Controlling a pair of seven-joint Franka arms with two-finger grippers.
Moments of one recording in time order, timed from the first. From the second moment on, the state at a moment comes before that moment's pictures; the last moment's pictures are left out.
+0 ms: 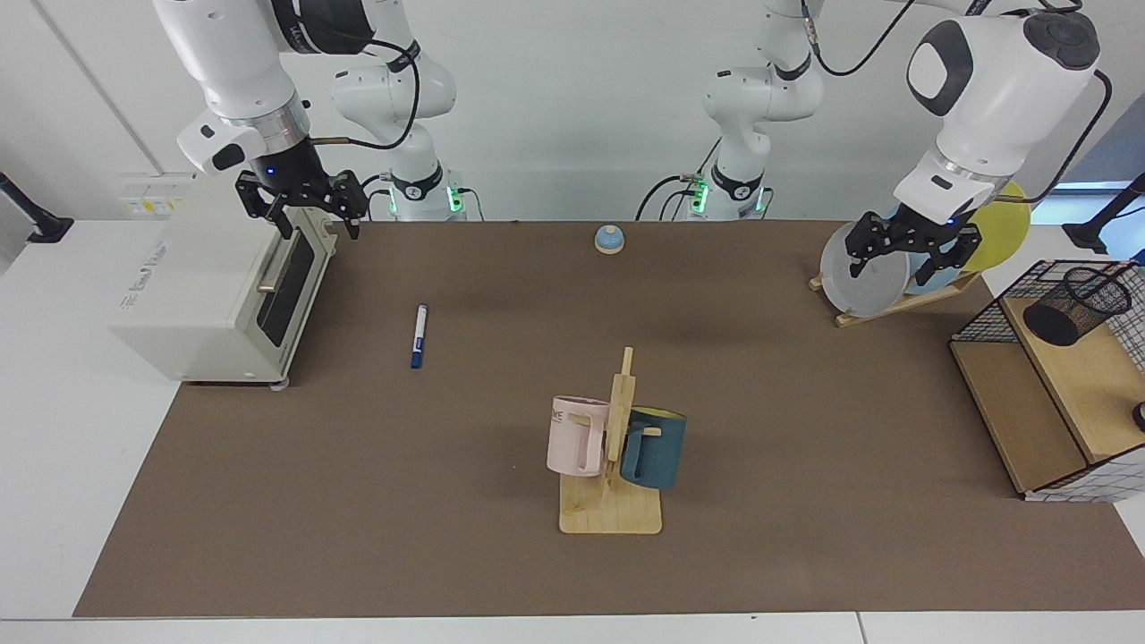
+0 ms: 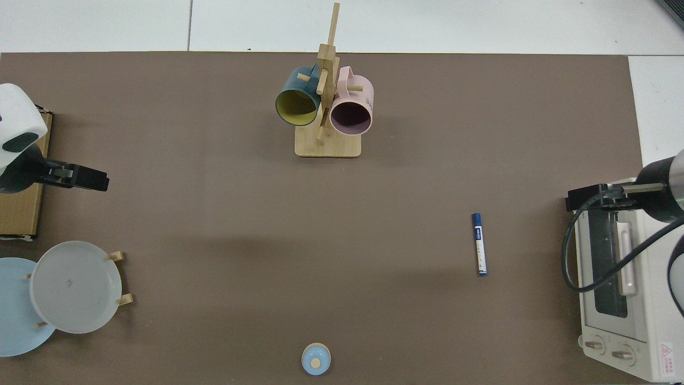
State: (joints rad) left arm -0.03 0.02 0.04 -1.67 -0.02 1.71 0.21; right arm 0.11 -0.11 -0.08 -1.74 -0.02 1.62 0.05
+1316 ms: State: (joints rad) left arm -0.03 0.02 0.04 -1.67 -0.02 1.69 0.18; right arm 0.11 -0.10 -0.07 -1.84 0.00 1.77 0.04
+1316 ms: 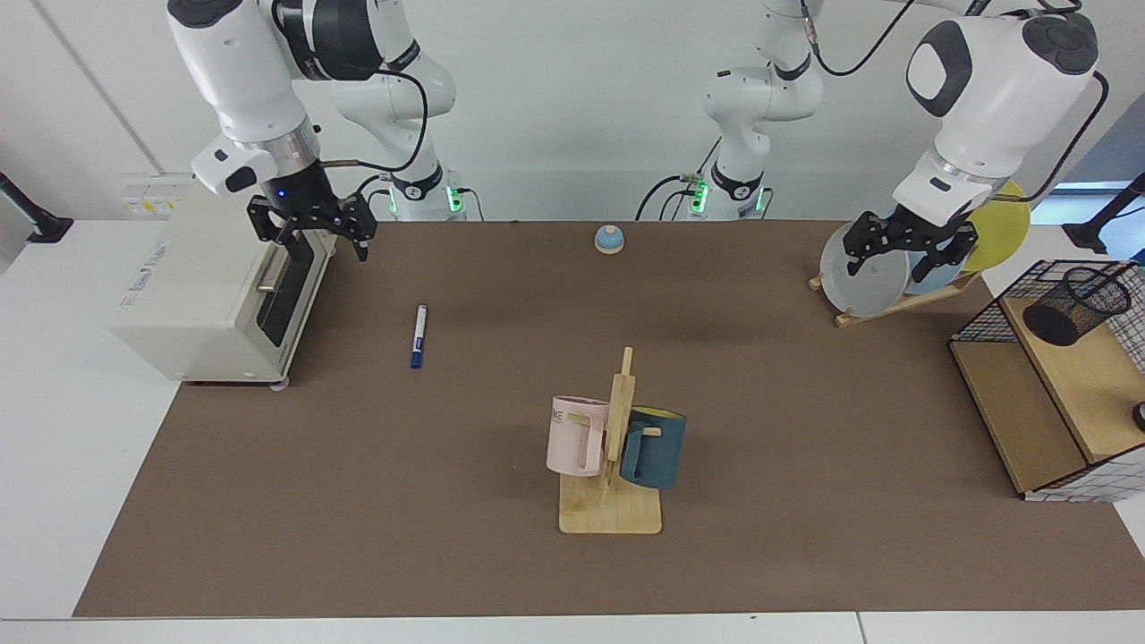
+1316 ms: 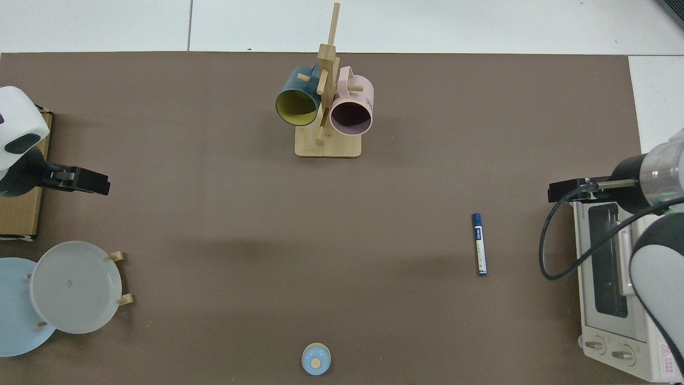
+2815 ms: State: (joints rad) left arm -0.09 0.01 0.01 -1.69 -0.02 1.67 0.19; right arm 0.21 0.14 -0.07 -2.28 0.01 2.30 0.15
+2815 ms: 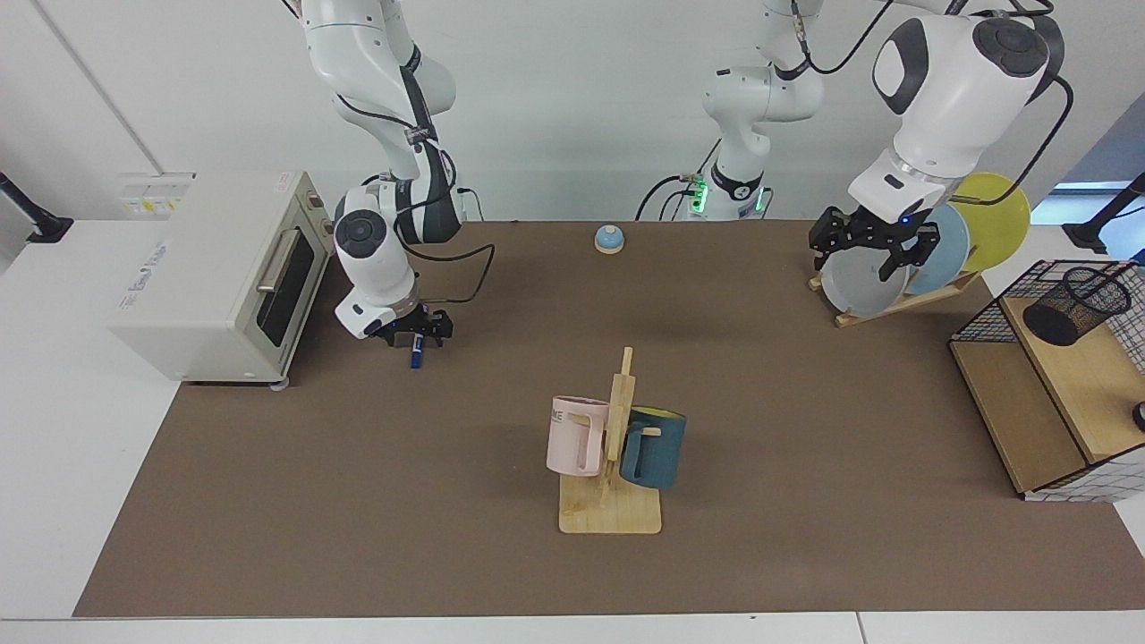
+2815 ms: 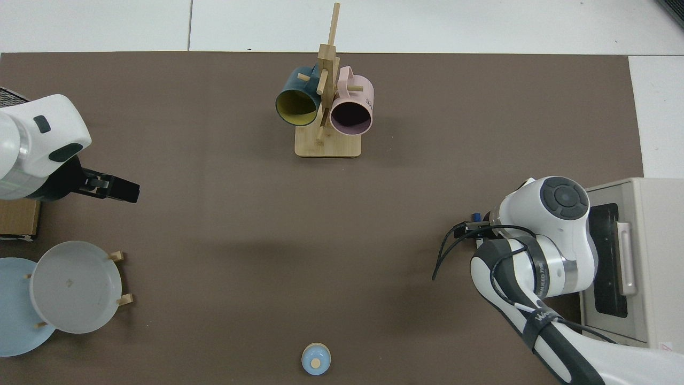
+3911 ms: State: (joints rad) left arm -0.10 0.00 0.00 -1.71 -0.02 1.70 0.84; right arm 0.22 0.14 -0.07 -2.20 0.02 2.20 0.30
